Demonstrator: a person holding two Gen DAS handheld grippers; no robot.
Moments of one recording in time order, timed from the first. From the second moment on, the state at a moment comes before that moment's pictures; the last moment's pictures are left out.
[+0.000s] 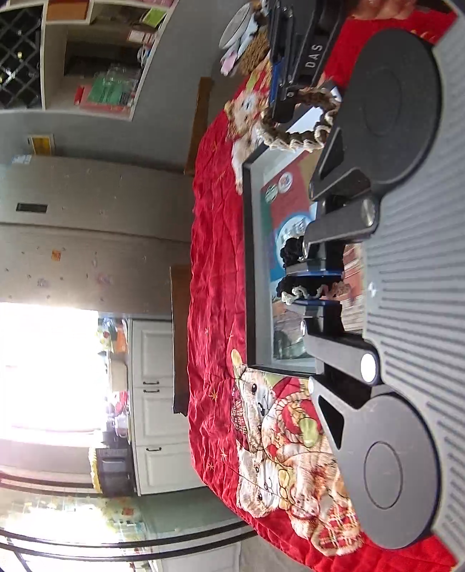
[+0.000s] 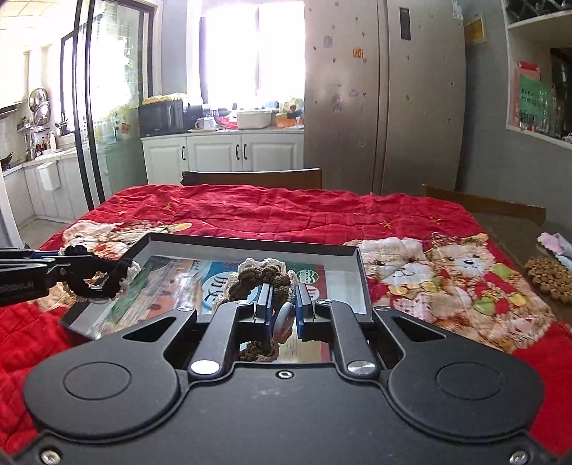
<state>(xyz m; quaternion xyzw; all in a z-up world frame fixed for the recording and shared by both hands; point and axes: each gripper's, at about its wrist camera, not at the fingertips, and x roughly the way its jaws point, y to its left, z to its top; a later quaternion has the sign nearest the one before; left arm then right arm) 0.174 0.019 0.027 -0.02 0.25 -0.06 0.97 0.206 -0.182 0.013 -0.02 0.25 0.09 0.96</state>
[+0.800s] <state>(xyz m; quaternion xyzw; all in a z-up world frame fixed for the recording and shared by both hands) 0.272 0.015 -0.023 -0.04 0.29 -0.02 0.96 0.306 -0.159 -0.043 -0.02 0.29 0.07 0.95</state>
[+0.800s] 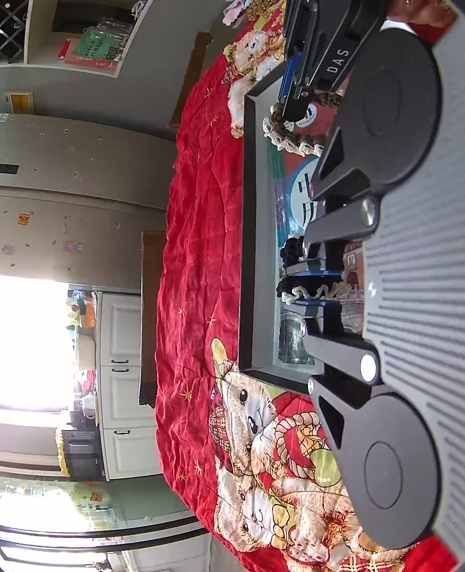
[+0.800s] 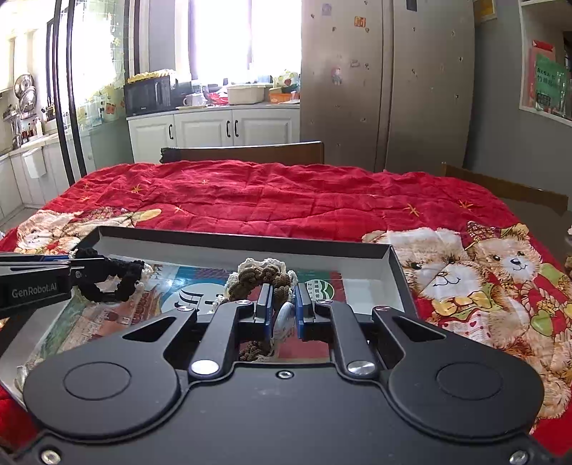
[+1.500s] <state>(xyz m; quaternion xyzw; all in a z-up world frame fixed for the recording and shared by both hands) 0.282 0.017 -0.029 -0.04 0.31 -0.02 0.95 0.328 -0.164 -0.052 -0.01 0.33 0.07 0.94</state>
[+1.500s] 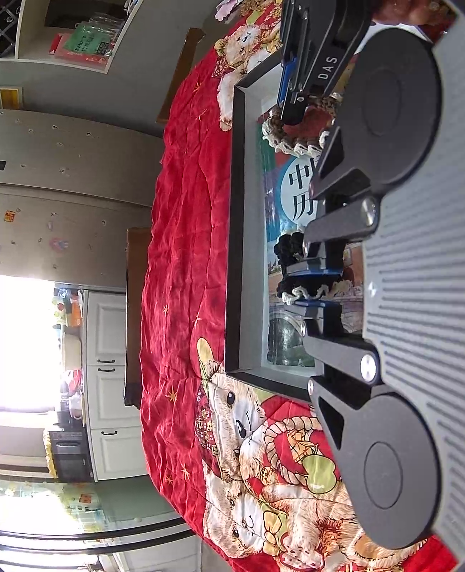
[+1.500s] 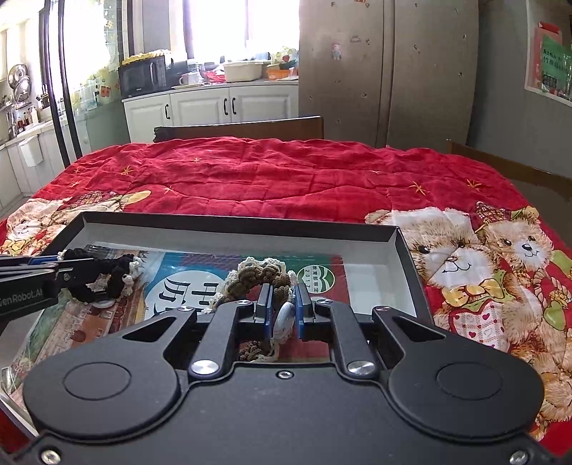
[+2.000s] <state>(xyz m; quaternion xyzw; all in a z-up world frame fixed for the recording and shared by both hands) 0.280 0.017 -0.027 -0.03 0.31 -0.02 0.95 0.329 -0.165 -0.052 -0.01 0.33 0.07 0.94</state>
